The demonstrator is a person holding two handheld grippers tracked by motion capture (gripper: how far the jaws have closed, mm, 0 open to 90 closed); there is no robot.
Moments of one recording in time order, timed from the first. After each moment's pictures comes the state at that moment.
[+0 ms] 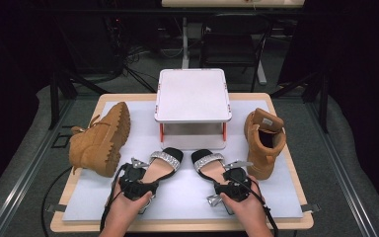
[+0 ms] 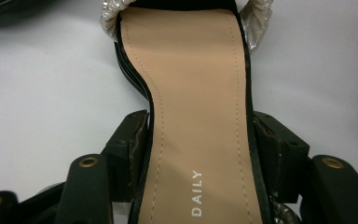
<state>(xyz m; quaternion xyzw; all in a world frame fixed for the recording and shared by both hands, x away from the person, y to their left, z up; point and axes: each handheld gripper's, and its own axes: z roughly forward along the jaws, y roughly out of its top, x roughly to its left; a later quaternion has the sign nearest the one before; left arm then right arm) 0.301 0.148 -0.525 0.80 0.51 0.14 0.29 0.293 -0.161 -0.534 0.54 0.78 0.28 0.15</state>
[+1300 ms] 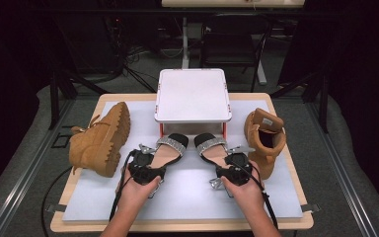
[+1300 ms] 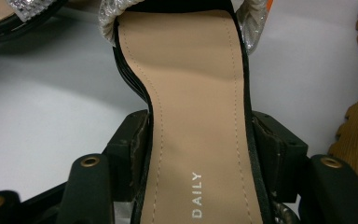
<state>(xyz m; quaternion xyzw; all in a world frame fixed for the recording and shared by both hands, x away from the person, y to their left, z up) 0.339 0.125 -0.517 0.79 0.51 0.16 0.30 0.329 -0.165 -0.517 0.55 0.75 0.30 0.19</state>
